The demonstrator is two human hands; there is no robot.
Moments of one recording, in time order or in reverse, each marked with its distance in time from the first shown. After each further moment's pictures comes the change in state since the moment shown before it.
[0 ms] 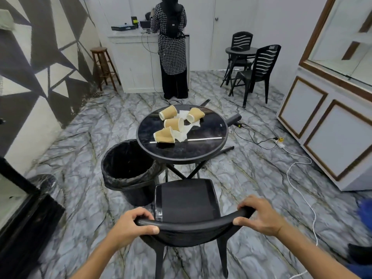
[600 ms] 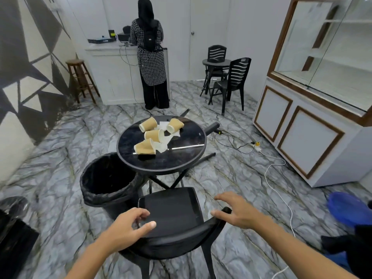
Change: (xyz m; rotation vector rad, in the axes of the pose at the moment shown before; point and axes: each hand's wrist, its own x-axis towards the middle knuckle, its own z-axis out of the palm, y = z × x) left_hand 0.012 0.056 0.017 0.422 -0.082 0.132; right_hand -0.002 -0.035 -0.039 -0.111 -0.161 0.144
